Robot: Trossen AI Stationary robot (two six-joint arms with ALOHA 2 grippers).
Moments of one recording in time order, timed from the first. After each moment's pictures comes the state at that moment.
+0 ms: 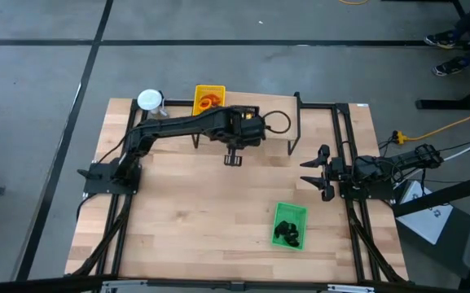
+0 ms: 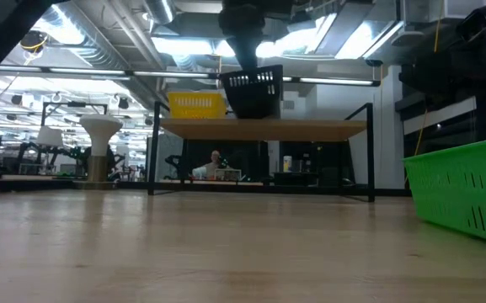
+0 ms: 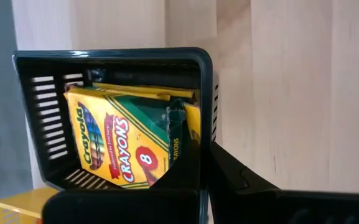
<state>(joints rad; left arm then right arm) 0.14 2.08 2.28 -1.40 -0.32 0.26 0.32 0.08 0.02 0.06 0.32 0.07</state>
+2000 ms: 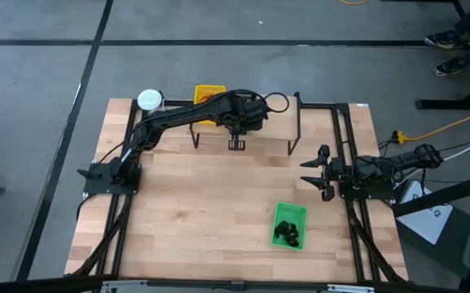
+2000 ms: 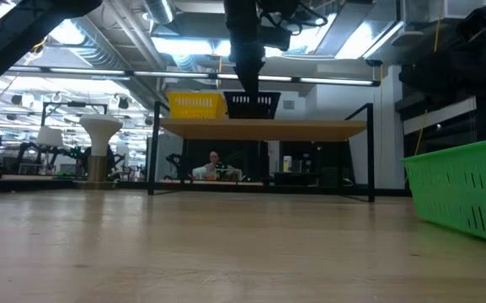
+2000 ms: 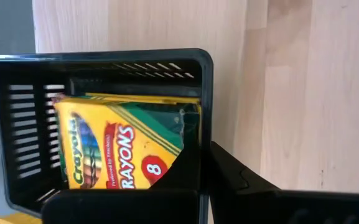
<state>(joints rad) 0.28 2.16 2.32 -1.36 -0.29 0.33 0.32 0.08 0.02 0.06 0.32 0.07</state>
